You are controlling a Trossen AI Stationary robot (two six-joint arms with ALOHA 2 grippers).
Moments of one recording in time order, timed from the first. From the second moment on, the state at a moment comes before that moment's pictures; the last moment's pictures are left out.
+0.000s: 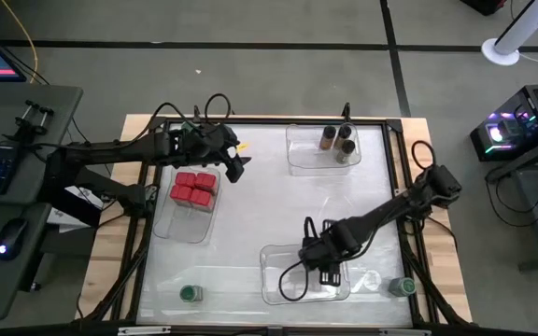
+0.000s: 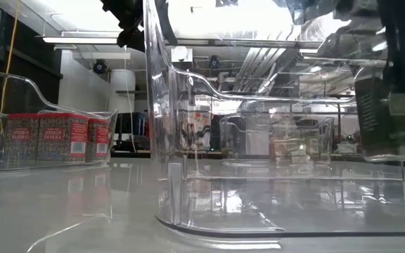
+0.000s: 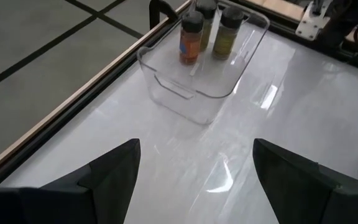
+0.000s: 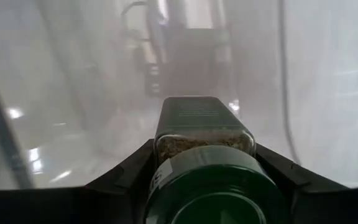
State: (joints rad) left arm 0.17 1.27 1.14 -0.54 -0.30 -0.28; right arm 0.48 1.80 1.40 -1.07 -0.05 0.60
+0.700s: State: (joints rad) left arm 0.17 1.27 1.14 -0.56 -0.30 -0.24; right arm 0.48 1.79 1.39 -1.16 -0.01 0.57
